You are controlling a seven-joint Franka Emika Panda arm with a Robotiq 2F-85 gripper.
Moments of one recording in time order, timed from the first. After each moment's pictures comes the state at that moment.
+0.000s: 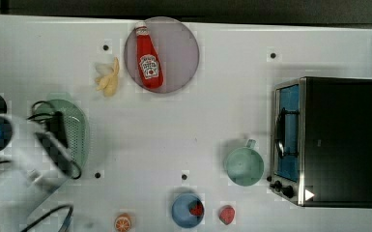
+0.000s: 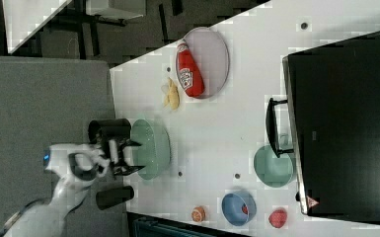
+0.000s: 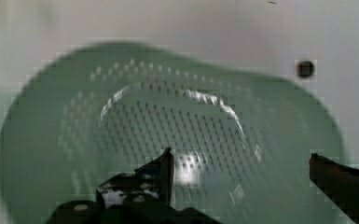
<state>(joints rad) 0.09 0.46 0.59 -2.06 -0.17 0.81 1.34</state>
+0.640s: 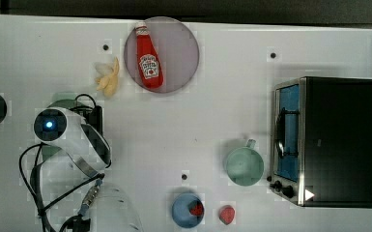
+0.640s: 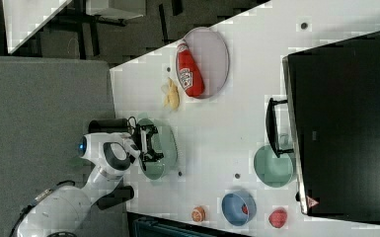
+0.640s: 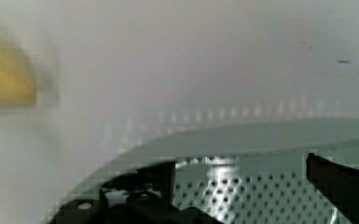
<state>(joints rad) 0.15 0.58 0.40 -2.10 -0.24 1.02 1.42</state>
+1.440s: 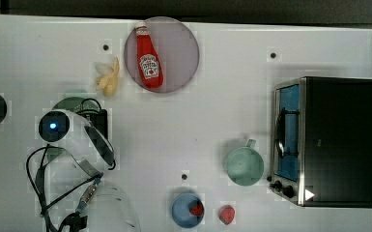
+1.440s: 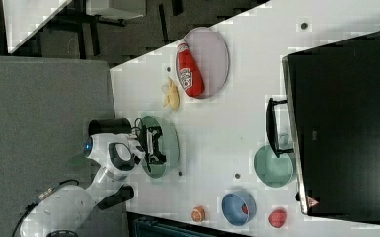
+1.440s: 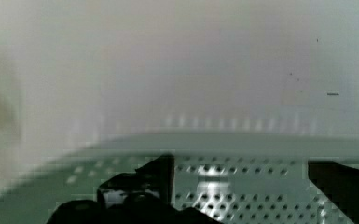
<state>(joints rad) 0.19 0.59 0.35 -2.11 -0.24 1.01 1.42</state>
